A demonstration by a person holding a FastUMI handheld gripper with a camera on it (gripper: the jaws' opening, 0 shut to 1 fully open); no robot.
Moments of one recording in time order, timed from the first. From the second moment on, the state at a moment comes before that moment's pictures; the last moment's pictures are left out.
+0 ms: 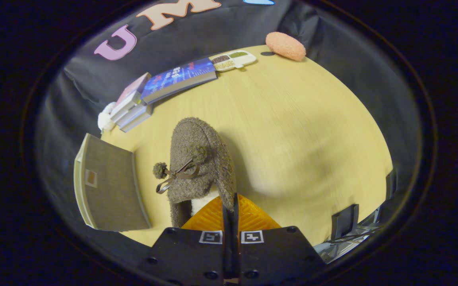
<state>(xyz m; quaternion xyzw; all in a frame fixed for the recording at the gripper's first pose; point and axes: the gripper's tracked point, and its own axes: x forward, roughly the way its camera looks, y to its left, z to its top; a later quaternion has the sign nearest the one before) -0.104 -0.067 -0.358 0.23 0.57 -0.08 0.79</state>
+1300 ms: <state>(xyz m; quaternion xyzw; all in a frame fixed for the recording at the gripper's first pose) -0.035 0.209 -0.261 0.25 0.54 0.06 0.80</state>
